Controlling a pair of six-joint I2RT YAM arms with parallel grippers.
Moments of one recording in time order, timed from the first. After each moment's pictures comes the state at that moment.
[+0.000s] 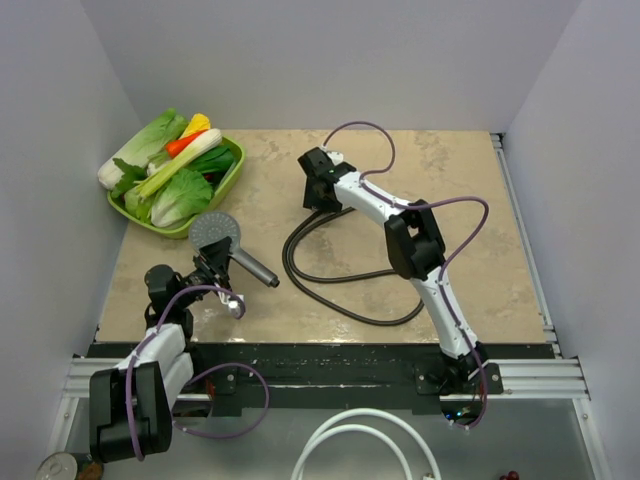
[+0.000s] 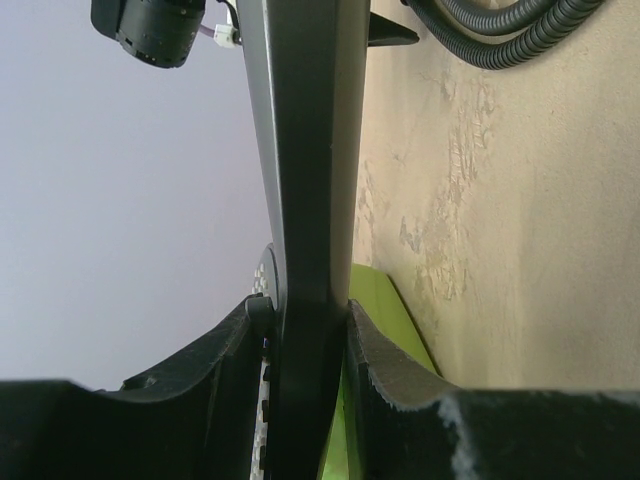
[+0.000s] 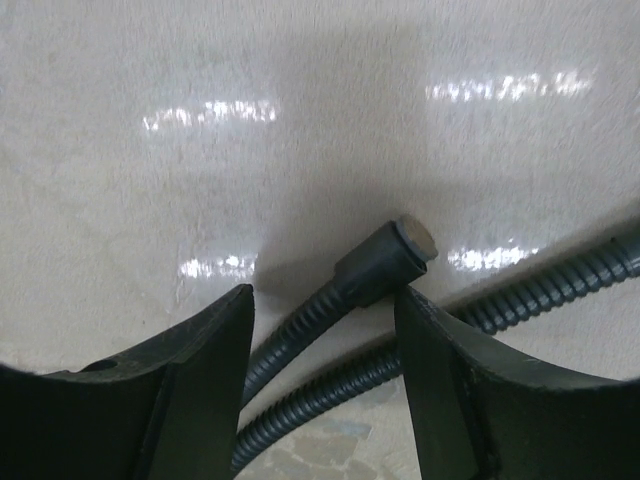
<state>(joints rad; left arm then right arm) 0.18 0.93 0.04 0.71 0.95 1.66 0.63 2.43 2.10 -0.72 0.30 0.70</state>
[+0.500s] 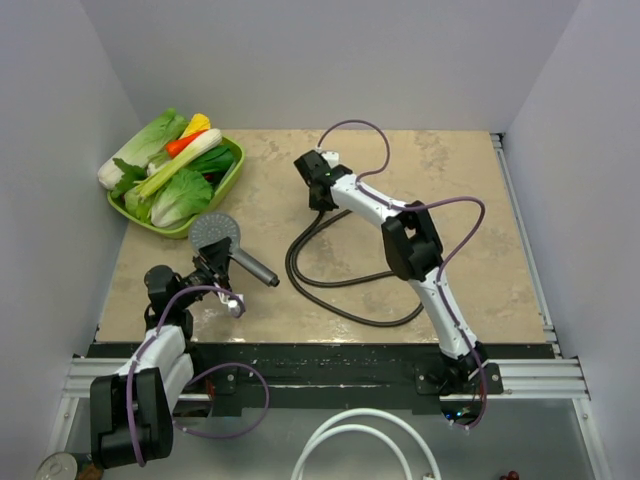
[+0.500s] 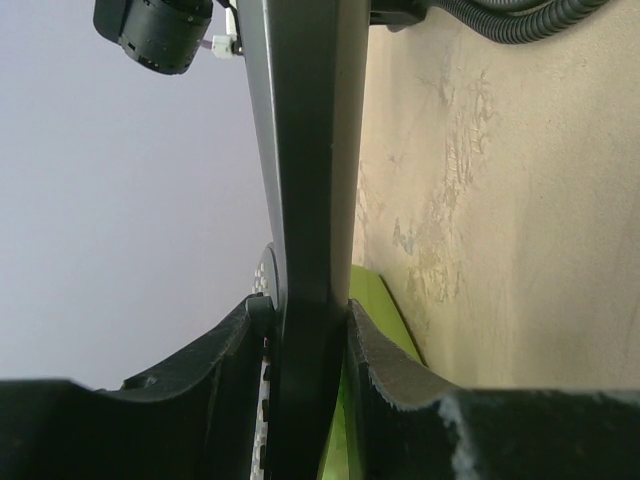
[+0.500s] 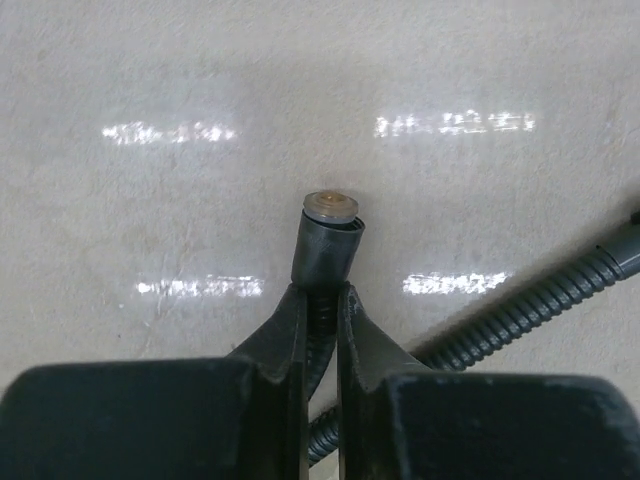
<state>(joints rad) 0.18 0.90 0.04 0.68 0.95 1.63 0.64 2.45 2.12 -0.72 0.37 0.64</state>
